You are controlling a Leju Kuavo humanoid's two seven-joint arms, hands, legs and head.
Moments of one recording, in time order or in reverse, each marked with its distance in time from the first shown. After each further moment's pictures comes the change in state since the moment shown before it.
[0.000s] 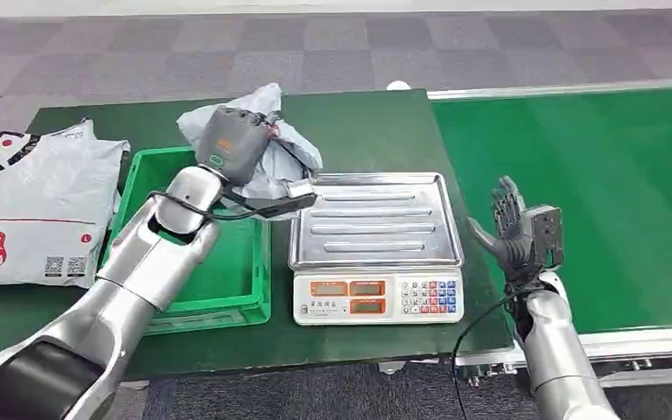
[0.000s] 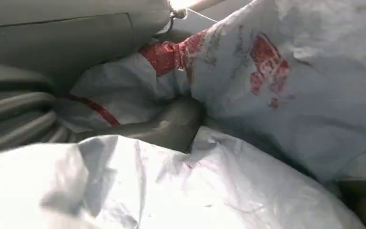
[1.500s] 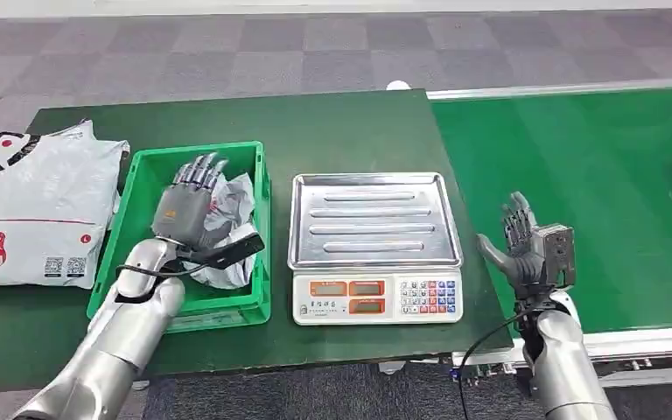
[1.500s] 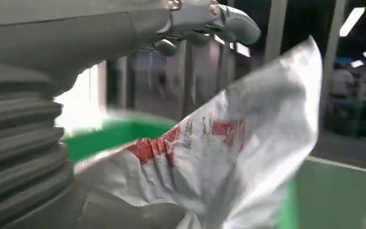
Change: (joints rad) left arm 0.283 0.049 0.235 -0.052 0.423 -0.032 -0.300; right arm 0.083 -0.016 -0.005 -0.090 -0.023 -0.014 0.016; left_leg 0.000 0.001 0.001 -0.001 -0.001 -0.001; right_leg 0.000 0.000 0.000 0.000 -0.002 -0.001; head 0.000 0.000
